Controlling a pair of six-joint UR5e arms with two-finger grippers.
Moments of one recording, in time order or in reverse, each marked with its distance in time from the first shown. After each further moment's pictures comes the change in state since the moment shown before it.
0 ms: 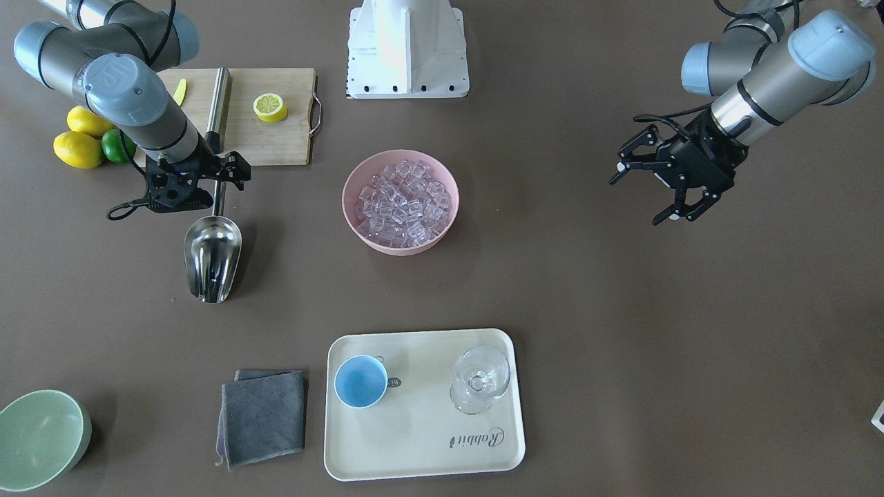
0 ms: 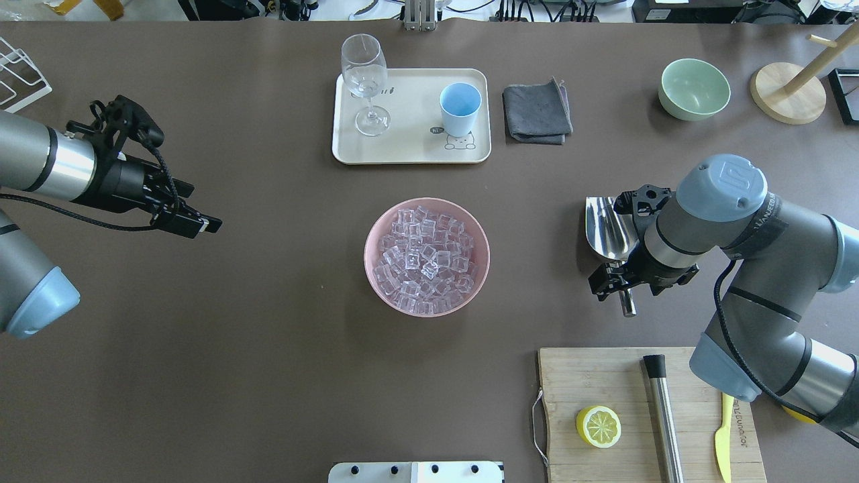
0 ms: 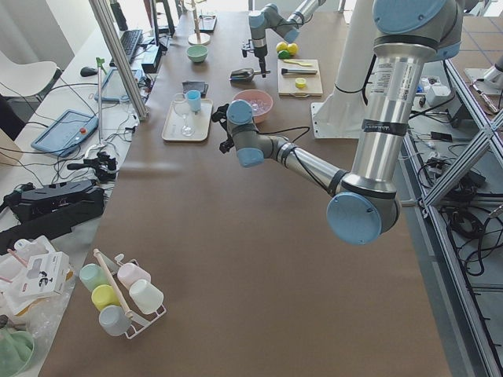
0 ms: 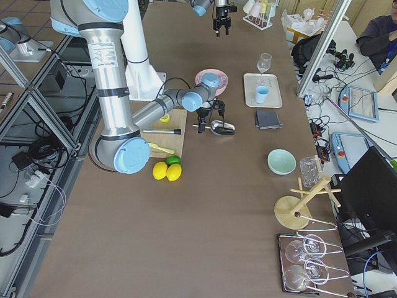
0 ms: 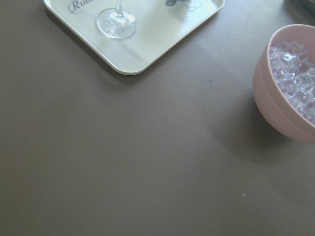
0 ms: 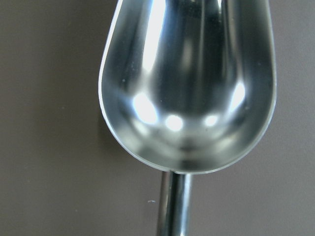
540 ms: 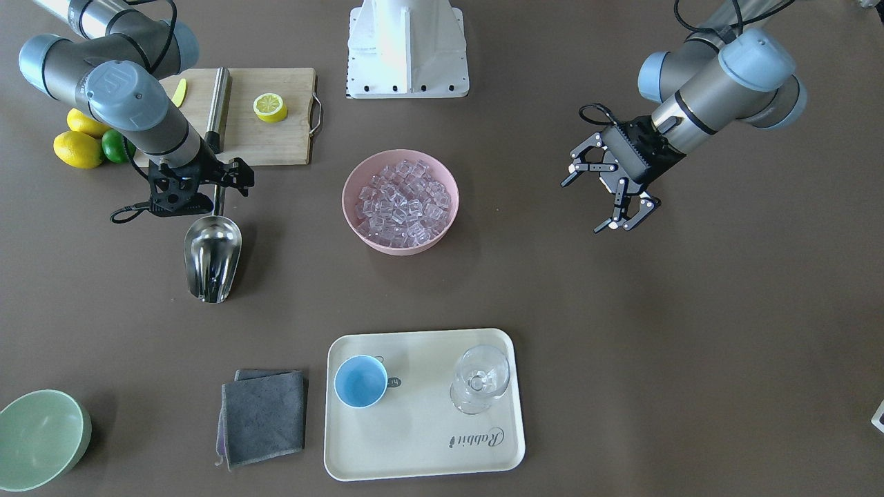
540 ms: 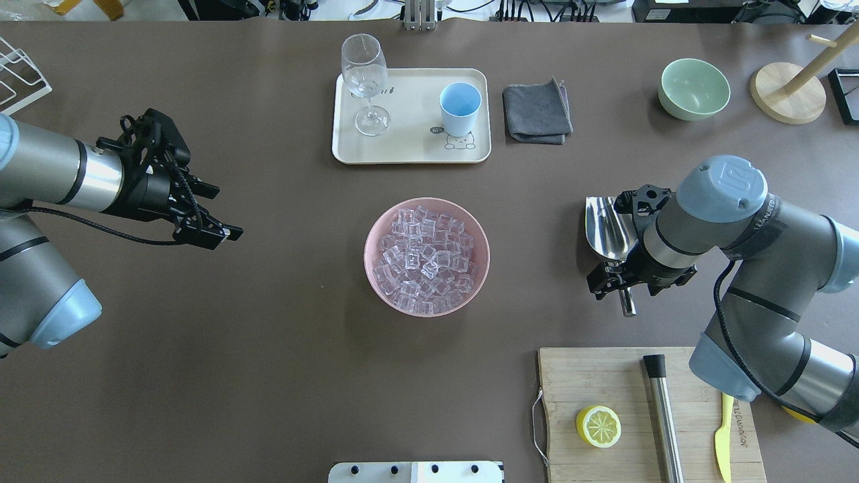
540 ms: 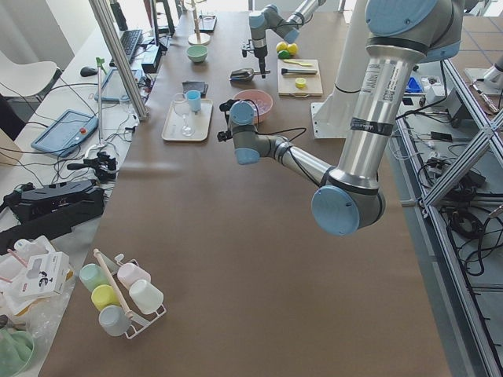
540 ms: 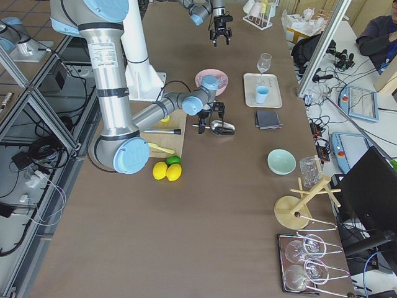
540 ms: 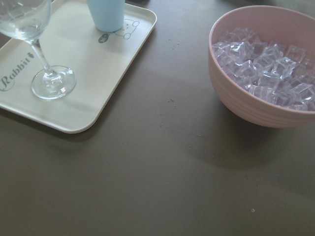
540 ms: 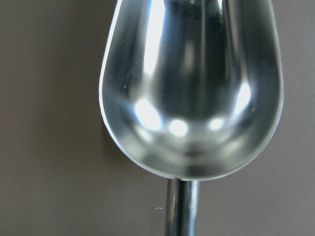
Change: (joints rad) left arm 0.076 -0.080 0.096 -0.139 0.088 0.297; right arm -0.003 -0.001 -0.006 0.030 0.003 0.056
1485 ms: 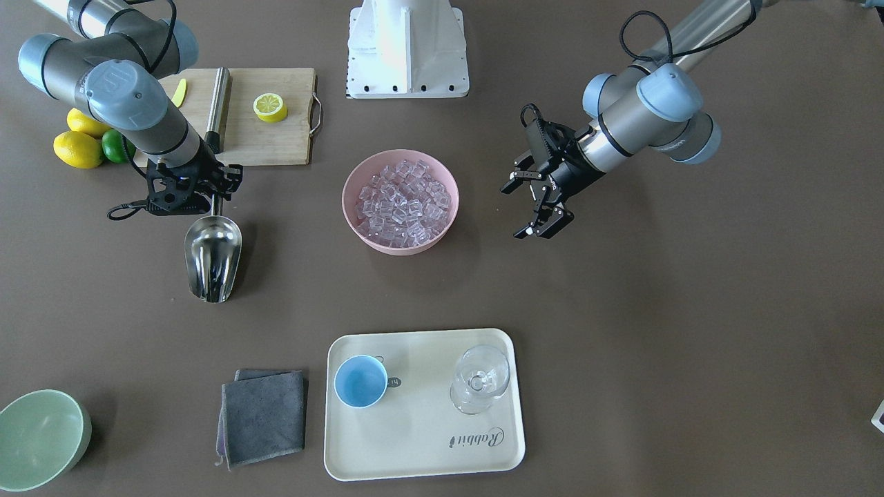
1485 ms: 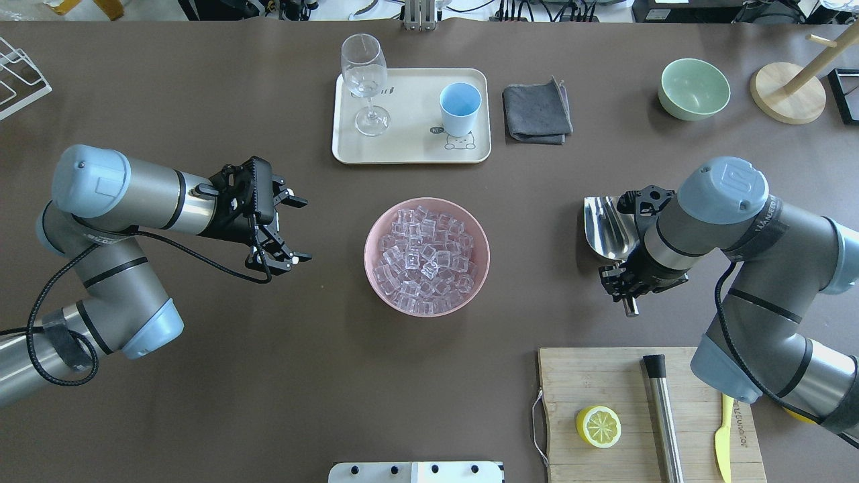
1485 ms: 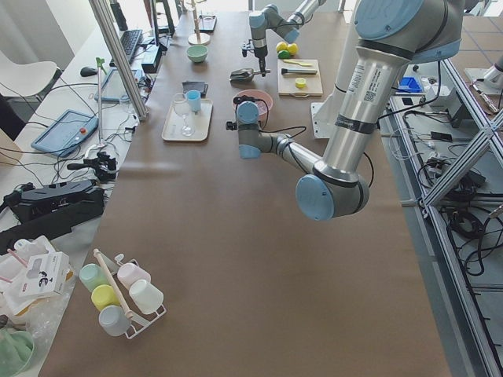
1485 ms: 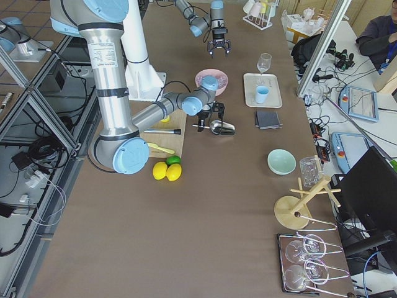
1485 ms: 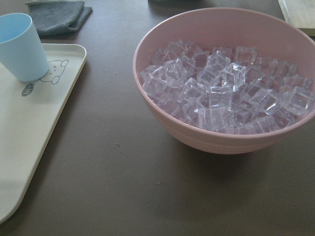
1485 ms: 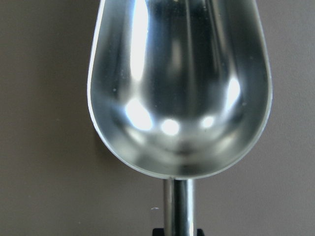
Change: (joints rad) left arm 0.134 -0.122 0.134 -0.129 0.084 0.194; right arm -0.001 -0.005 0.002 0.000 -0.004 0.028
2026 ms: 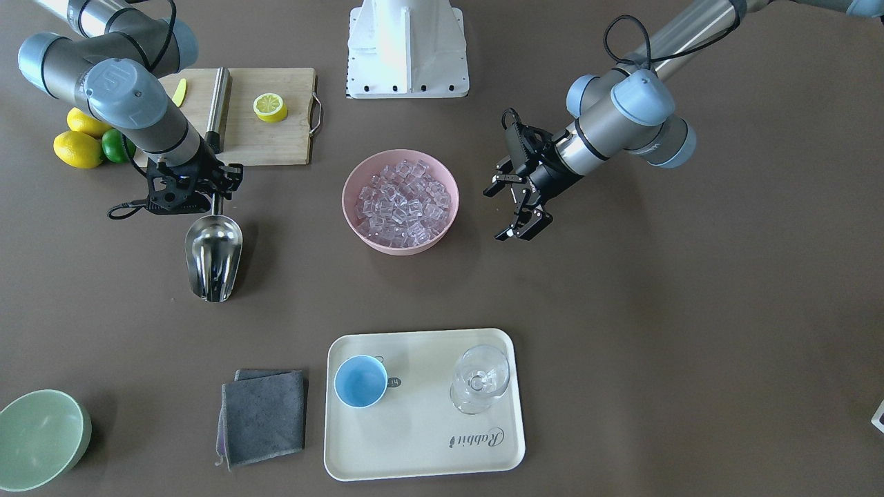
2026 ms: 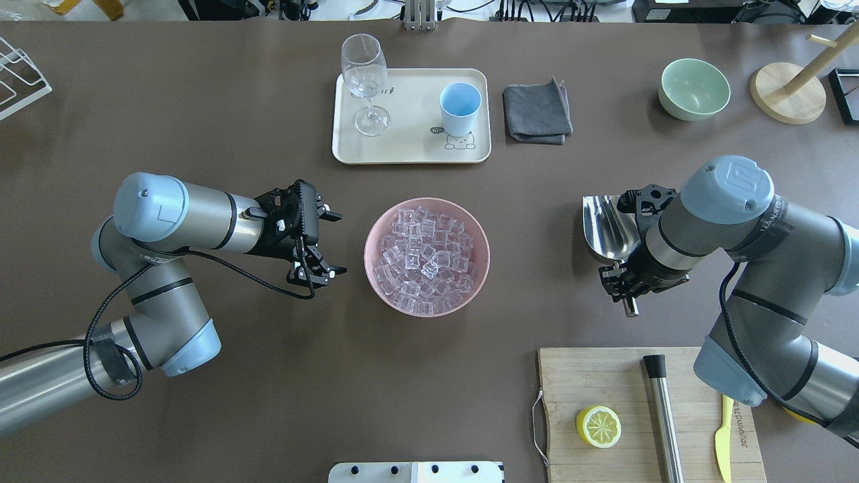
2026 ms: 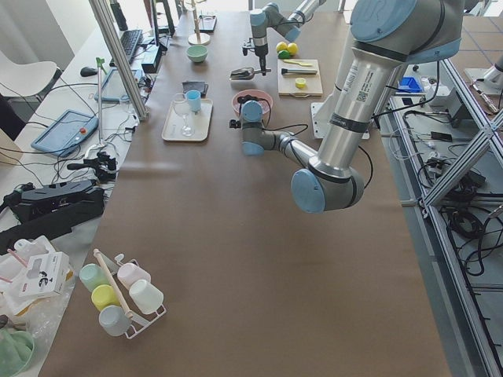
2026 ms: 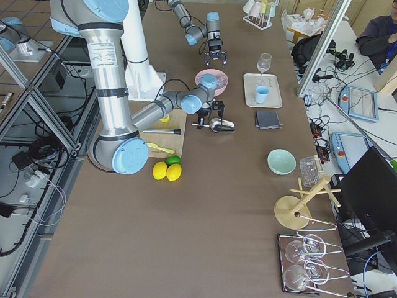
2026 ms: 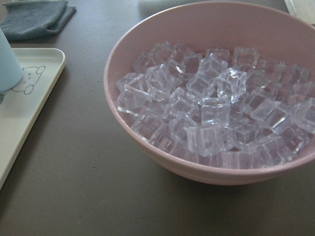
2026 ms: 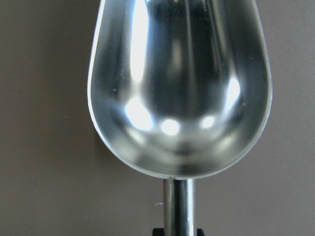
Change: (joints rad) left arm 0.068 -0.062 0.065 -0.011 0.078 -0.001; right arm 0.001 -0.005 0.029 -0.008 0.001 -0.008
